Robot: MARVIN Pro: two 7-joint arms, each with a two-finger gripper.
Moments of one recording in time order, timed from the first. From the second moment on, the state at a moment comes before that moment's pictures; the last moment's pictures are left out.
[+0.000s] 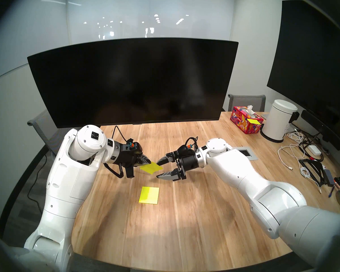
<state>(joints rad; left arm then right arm) 1.29 -1.20 -1.51 -1.78 0.53 0.28 -1.43 -0.78 -1.39 0.97 -0.70 0.30 -0.14 1.48</state>
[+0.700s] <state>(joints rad) 1.29 -1.22 -1.52 -1.79 0.52 0.30 -1.42 -0.78 -1.39 0.97 -0.71 0.29 -0.14 1.48</state>
